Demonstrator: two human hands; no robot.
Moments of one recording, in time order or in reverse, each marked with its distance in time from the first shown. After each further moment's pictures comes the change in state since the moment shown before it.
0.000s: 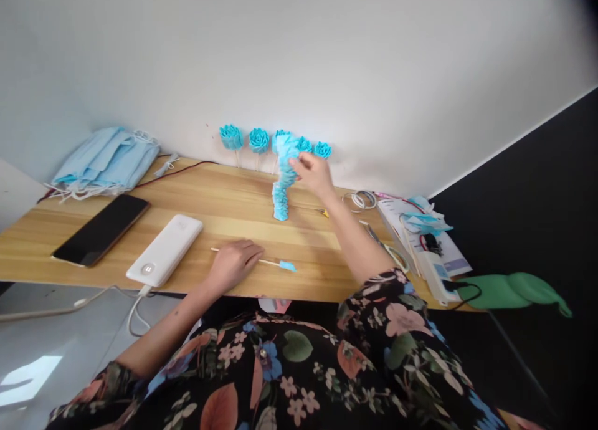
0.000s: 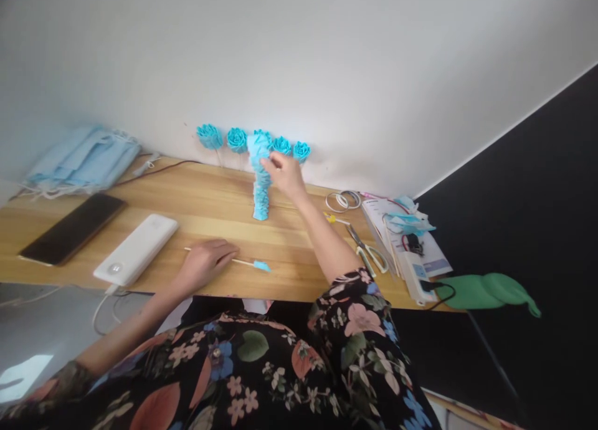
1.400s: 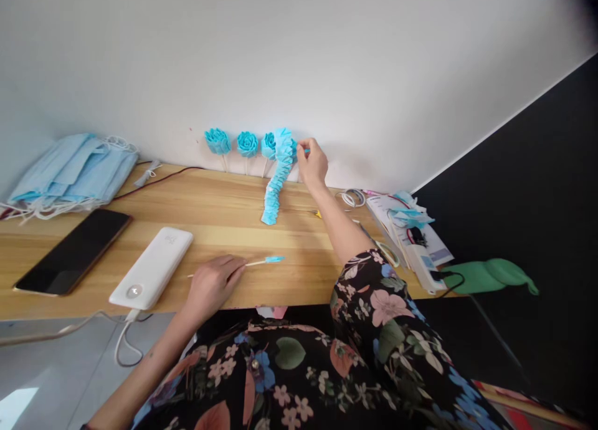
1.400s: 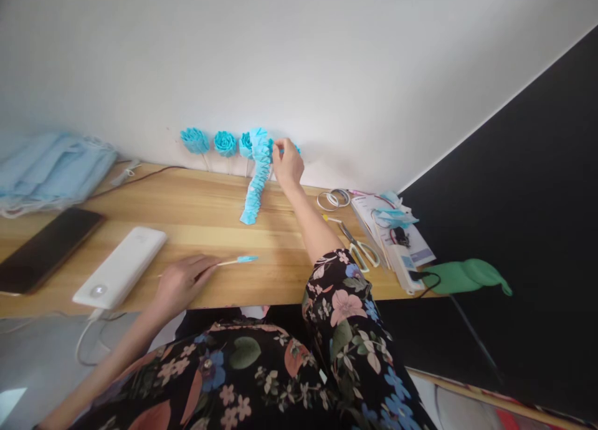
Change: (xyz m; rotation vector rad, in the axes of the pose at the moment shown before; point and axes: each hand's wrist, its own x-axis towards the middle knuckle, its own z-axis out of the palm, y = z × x) left_hand -0.027 -0.010 -0.011 0.016 0.168 0.032; right_hand 0.037 0.036 -0.003 -0.385 0.335 0.136
